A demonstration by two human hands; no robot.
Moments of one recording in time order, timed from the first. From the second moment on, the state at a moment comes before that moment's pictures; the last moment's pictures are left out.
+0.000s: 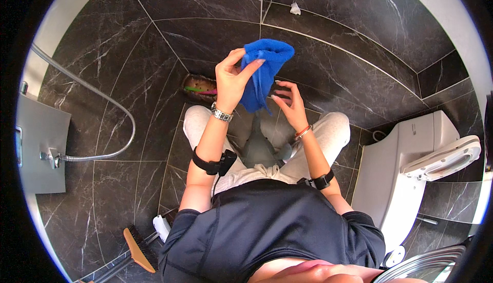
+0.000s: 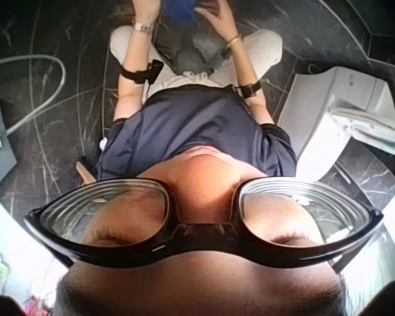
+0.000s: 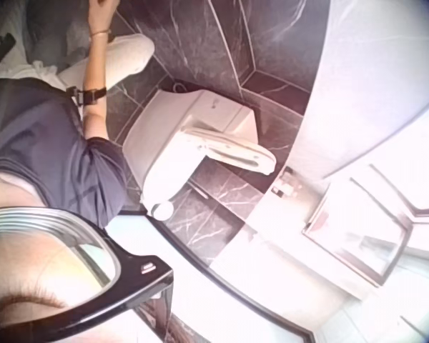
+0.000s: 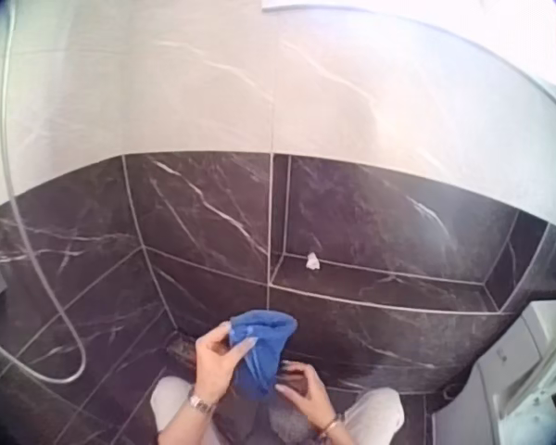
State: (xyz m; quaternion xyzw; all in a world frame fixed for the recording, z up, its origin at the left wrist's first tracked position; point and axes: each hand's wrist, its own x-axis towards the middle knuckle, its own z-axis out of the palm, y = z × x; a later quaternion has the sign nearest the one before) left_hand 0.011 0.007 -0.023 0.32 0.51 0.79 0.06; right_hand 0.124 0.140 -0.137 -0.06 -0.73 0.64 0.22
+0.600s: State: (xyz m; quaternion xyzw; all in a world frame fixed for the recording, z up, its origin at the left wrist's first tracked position) left_hand -0.005 0.012 -0.027 0.20 0.44 0.87 0.03; right_hand 0.124 0.110 -0.170 -0.05 -0.73 0.68 0.08
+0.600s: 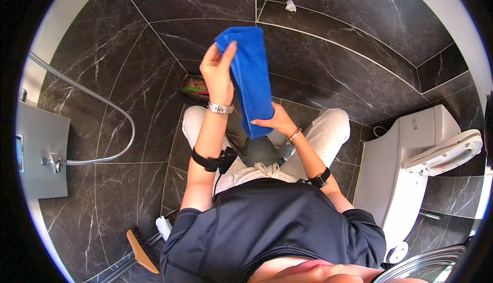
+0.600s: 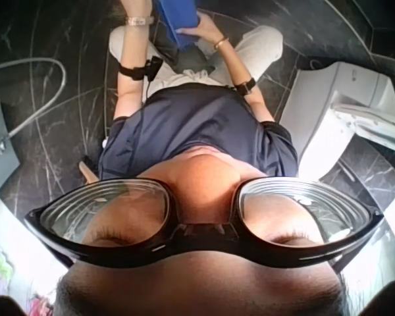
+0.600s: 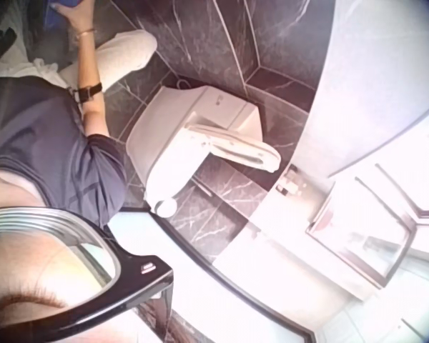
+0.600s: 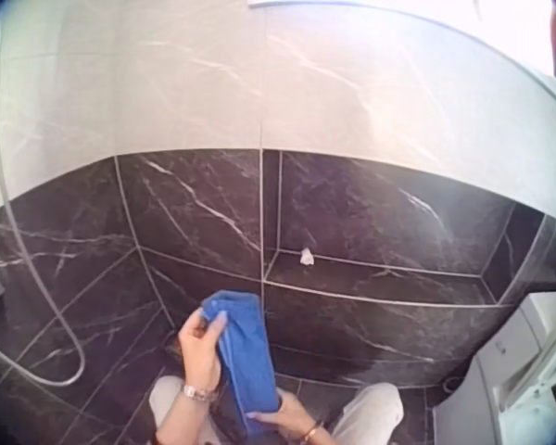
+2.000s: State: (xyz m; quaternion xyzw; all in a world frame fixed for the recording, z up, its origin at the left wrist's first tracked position) left_hand 0.015 -0.135 -0.183 0.18 0.34 0.83 0.40; right_hand 0.136 0.196 0.126 -0.06 -0.59 0.35 0.73
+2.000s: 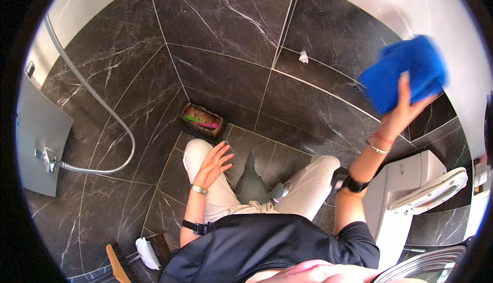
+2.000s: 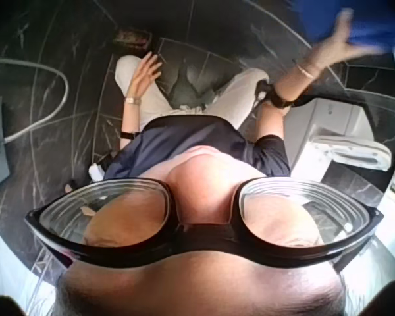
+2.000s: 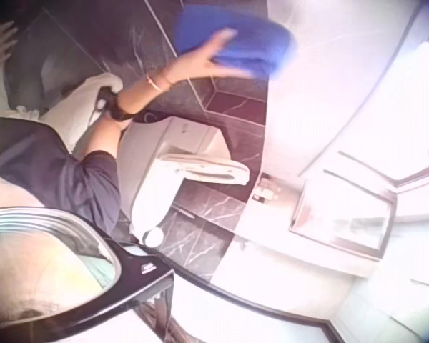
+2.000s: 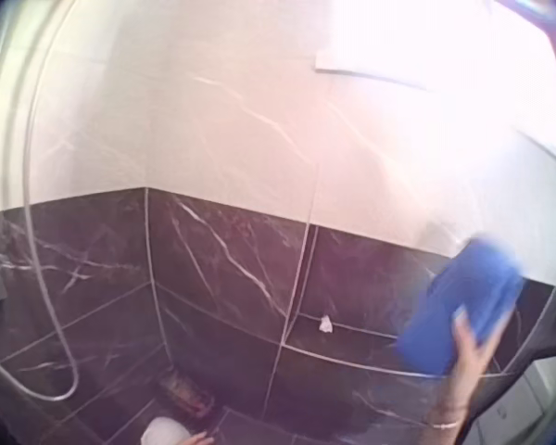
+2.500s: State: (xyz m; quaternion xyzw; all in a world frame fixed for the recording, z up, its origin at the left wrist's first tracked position) left_hand -0.009 -0.188 -0.212 0.16 0.06 0.83 0.53; right_hand 0.052 0.354 0.335 -0.20 -0.52 -0.32 0.77
